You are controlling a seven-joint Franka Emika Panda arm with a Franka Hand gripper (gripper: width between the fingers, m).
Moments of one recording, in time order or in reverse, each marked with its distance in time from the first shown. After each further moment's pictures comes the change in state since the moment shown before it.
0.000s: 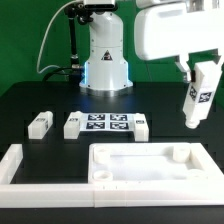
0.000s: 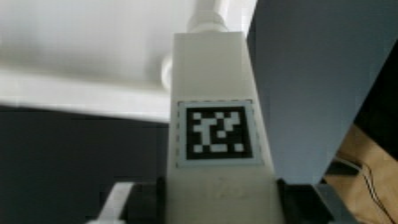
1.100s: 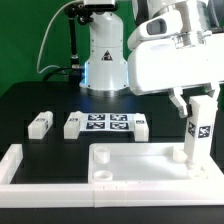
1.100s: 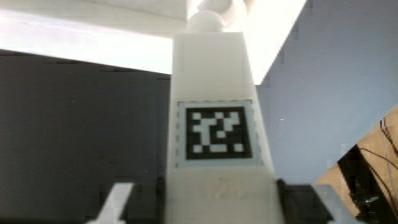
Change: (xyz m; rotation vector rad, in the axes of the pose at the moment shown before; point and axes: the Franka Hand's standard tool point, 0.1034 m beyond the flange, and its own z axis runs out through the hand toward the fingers) arm -0.018 0.019 0.062 -0.025 0.157 -0.022
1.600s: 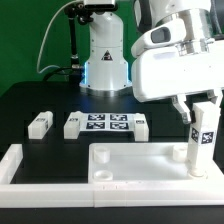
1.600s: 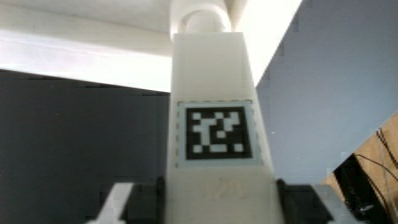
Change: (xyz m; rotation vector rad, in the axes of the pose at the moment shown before) arm -0.007 -0.006 0.010 0.006 -0.005 -0.003
